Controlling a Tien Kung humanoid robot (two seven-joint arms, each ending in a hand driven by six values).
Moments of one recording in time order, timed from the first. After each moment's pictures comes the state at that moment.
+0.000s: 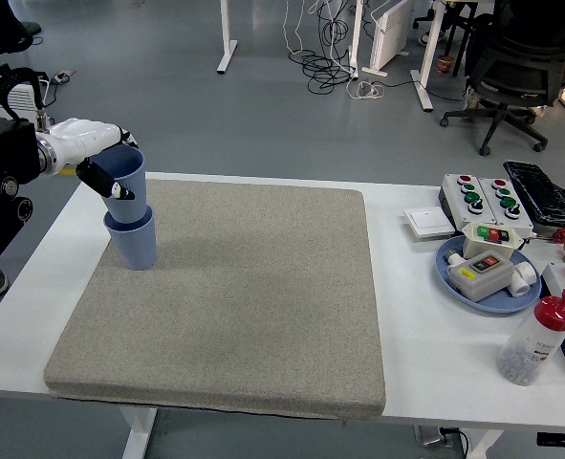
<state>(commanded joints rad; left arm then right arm) -1.08 0.51 -0.91 -0.80 2.11 -0.42 -0.03 0.16 -0.18 0.13 0.27 -0.09 -0.23 -0.14</state>
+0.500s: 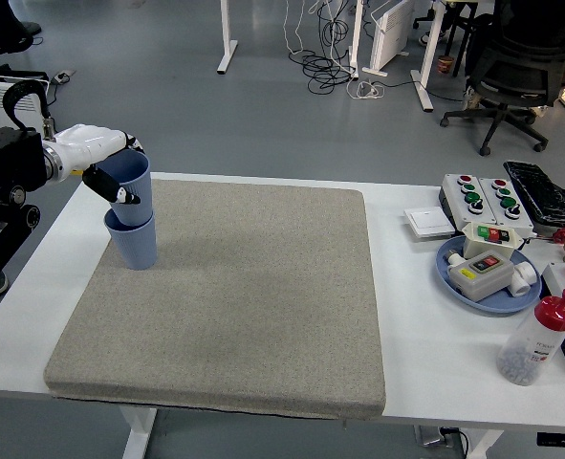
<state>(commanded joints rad) -1.08 0.48 -0.87 -0.72 2.12 -0.34 -0.07 0.17 -0.18 0.11 0.27 -0.06 -0.23 -0.13</state>
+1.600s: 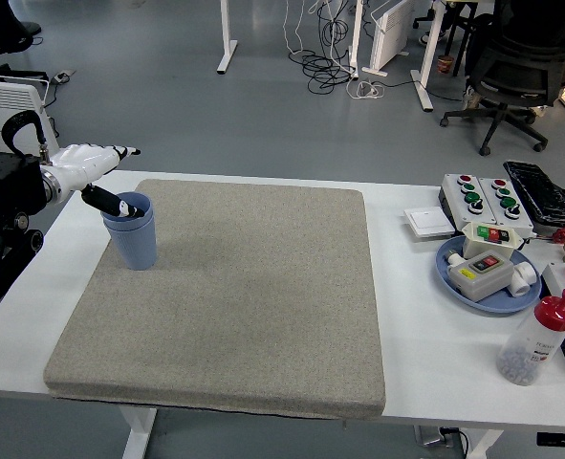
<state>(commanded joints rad) -1.03 0.47 -0.86 -0.67 2.02 -0.20 -0.08 0.18 -0.18 0.11 0.26 -0.06 -0.23 -0.13</state>
